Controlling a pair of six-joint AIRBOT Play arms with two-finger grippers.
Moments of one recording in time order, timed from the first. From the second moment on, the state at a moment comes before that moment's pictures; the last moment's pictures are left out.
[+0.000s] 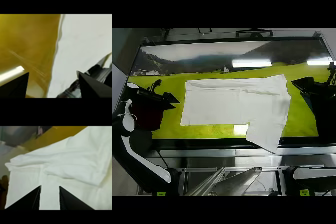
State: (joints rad) left arm 0.39 -2.00 1.57 0.86 -1.61 -1.08; right arm -0.55 -1.56 1.16 -0.32 1.24 0.73
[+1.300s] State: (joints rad) left arm 0.20 -1.64 1.15 0.86 -1.41 -1.02; right arm -0.68 -1.11 0.31 -0.75 1.13 1.09
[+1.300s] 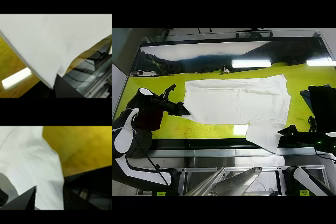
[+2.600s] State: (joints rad) left arm 0.27 -1.66 1.38 0.76 -1.47 -0.98; right arm -0.46 -1.33 0.88 -0.23 1.21 0.93
